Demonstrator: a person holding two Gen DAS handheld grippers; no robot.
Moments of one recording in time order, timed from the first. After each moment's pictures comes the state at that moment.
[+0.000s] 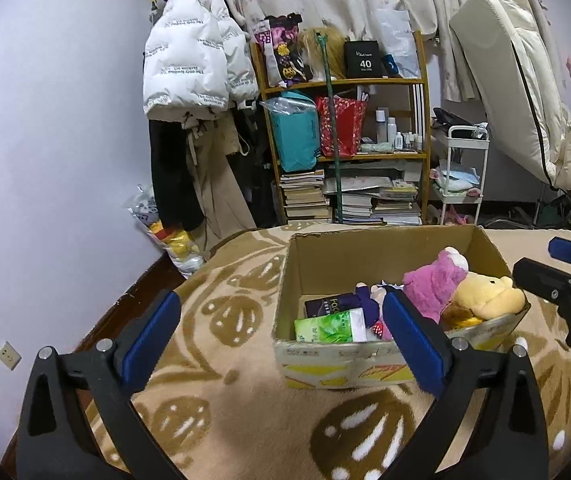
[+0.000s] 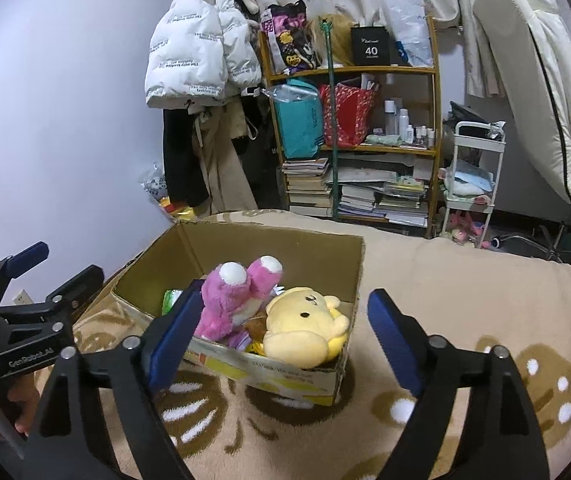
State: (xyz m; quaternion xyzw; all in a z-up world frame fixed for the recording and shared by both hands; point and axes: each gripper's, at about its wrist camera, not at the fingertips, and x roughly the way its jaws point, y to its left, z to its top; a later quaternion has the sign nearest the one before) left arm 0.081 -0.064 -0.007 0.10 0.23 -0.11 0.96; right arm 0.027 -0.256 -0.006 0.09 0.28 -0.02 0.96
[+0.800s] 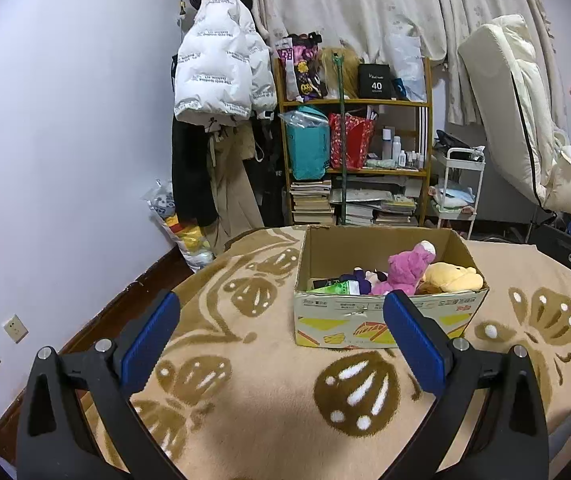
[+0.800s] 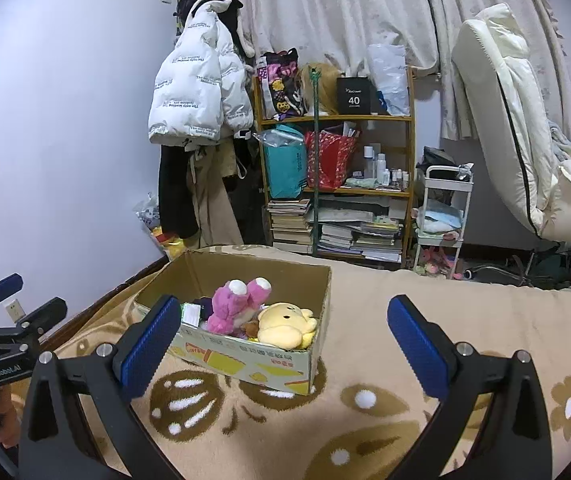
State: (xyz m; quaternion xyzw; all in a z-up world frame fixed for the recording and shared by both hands) left arm -0.005 -0.019 0.020 0.07 0.22 -0.10 0.97; right arm -0.047 -0.249 0.038 0.07 0.21 -0.06 0.97
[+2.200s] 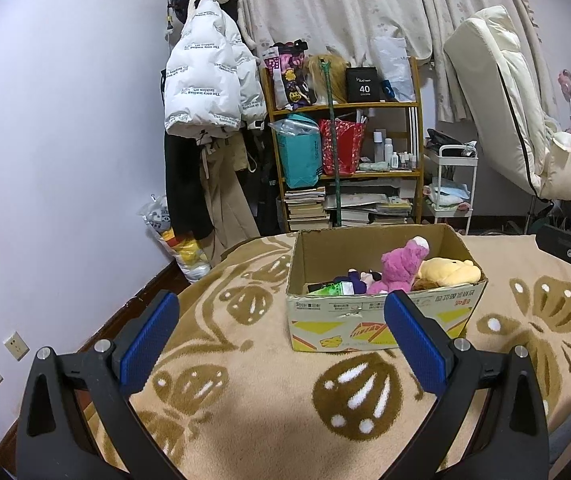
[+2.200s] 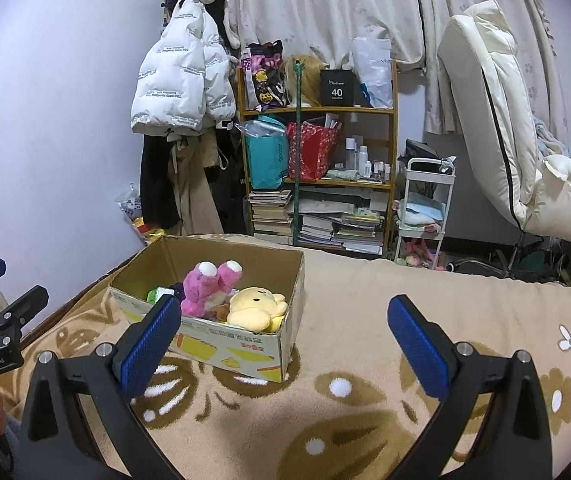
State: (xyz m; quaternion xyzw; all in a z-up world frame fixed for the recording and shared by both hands) left arm -0.007 -0.039 0.011 0.09 0.20 -0.11 0.97; right arm -0.057 -0.269 0.023 0.06 0.22 -0.08 0.97
